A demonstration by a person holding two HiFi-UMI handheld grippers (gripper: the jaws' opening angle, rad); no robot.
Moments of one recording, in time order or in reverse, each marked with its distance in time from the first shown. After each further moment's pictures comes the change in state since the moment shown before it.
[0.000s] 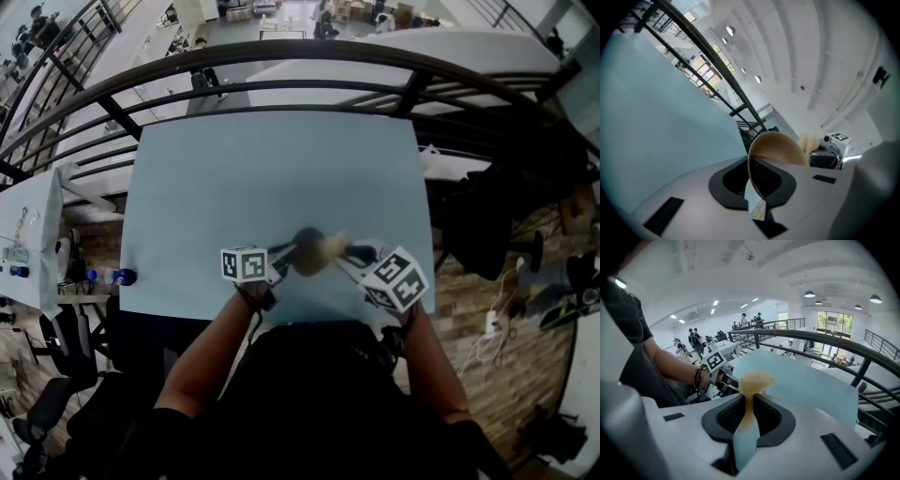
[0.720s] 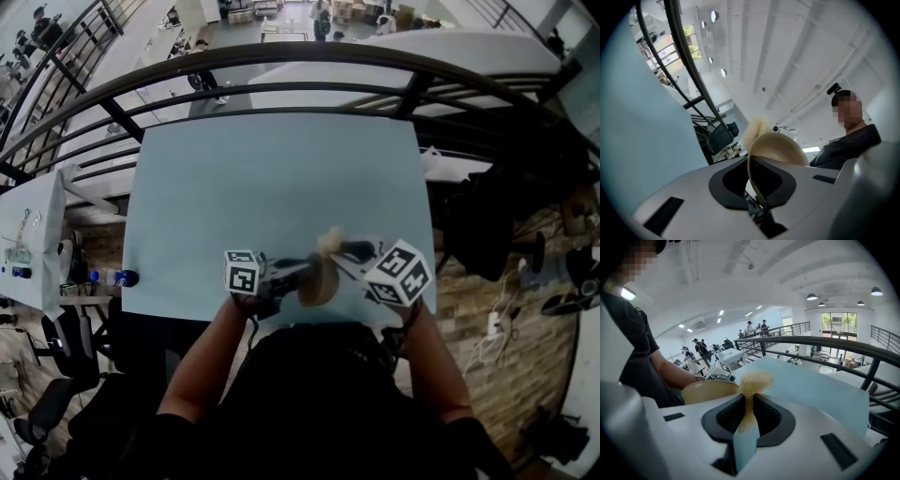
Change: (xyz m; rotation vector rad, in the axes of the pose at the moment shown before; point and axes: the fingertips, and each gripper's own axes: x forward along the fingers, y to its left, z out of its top) left arm -0.017 -0.097 -0.017 0.084 0.050 -0.527; right arm -0.003 0.008 0.026 0.006 -0.098 0.106
